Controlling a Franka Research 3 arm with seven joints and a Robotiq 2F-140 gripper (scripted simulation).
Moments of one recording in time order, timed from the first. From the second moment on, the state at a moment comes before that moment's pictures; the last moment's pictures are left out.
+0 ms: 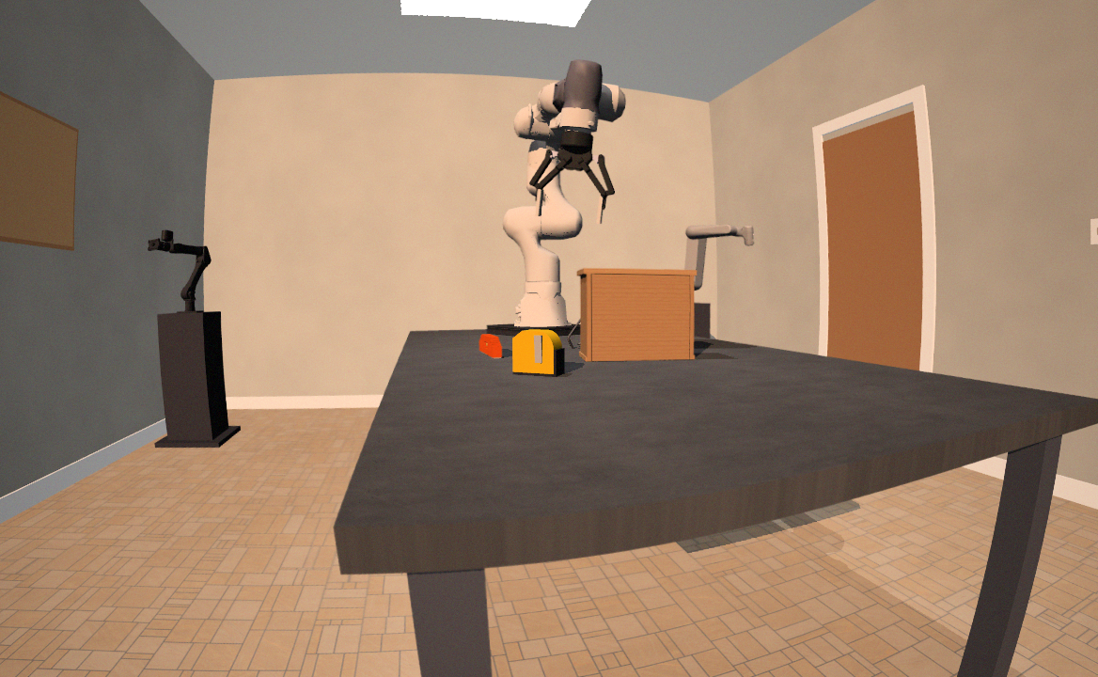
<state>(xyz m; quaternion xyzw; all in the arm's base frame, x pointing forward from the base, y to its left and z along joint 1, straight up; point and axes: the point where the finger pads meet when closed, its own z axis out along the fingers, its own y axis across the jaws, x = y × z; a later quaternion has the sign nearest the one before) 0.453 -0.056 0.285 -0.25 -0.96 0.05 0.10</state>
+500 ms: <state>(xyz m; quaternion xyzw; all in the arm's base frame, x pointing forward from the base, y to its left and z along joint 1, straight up) 0.501 0.024 0.320 -0.27 -0.96 0.00 0.00</state>
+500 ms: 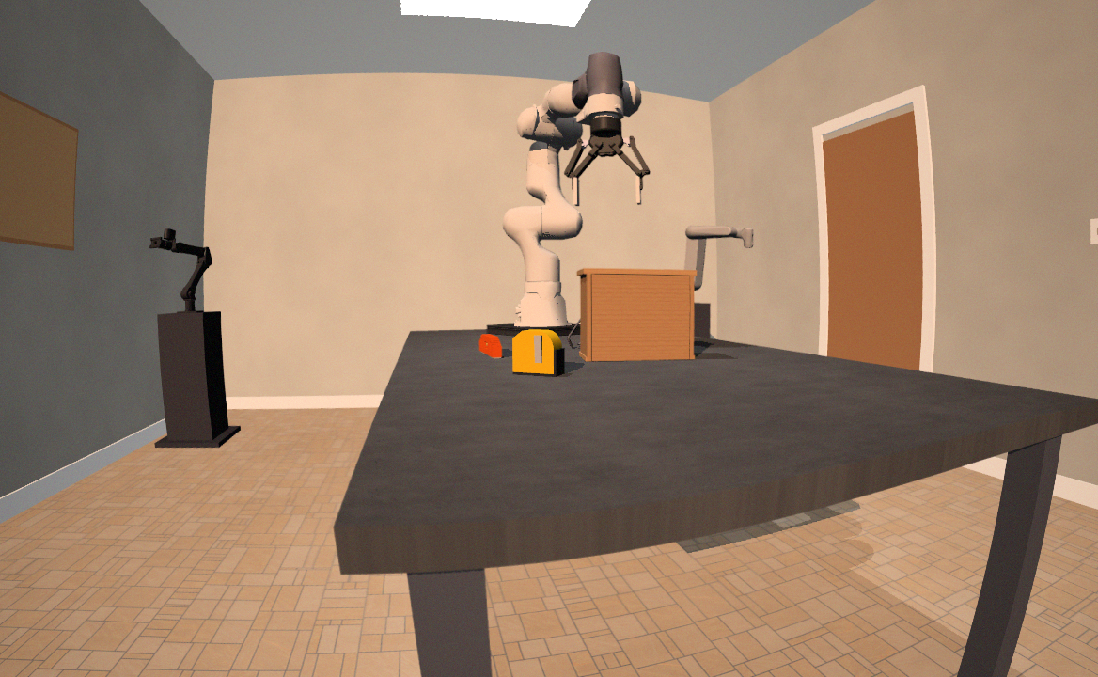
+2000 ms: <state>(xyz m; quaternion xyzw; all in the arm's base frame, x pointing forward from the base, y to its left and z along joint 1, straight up) 0.498 0.027 0.223 0.06 -1.00 0.03 0.04</state>
